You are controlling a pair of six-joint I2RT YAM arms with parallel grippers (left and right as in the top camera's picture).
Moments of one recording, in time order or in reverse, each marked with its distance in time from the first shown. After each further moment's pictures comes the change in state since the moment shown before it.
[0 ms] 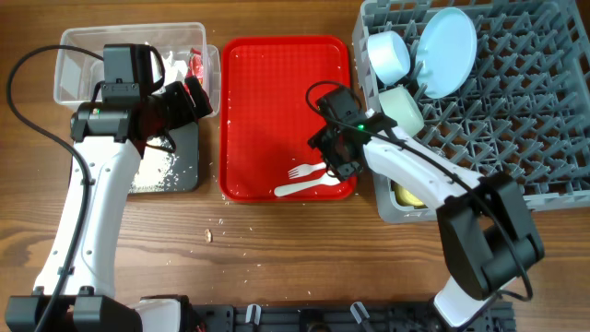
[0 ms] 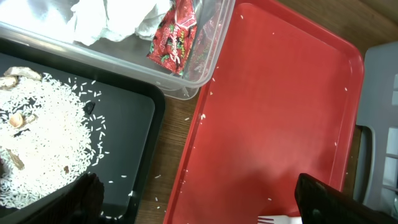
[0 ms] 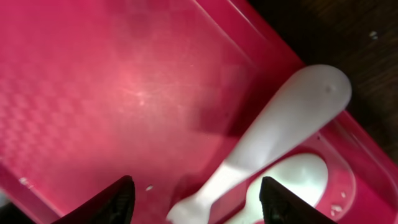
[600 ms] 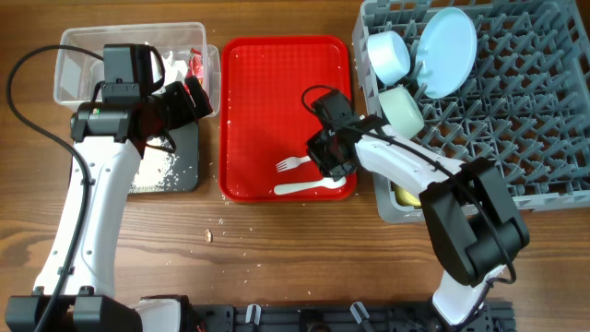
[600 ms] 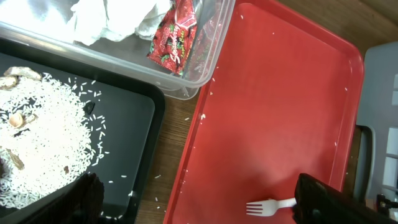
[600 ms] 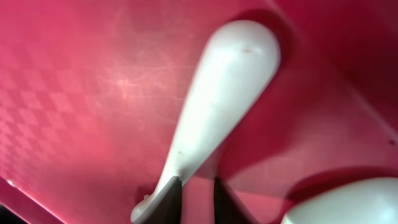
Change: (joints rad) left arm 0.000 0.000 0.000 0.000 0.000 0.000; right arm 0.005 0.079 0.000 0.074 -0.096 0.050
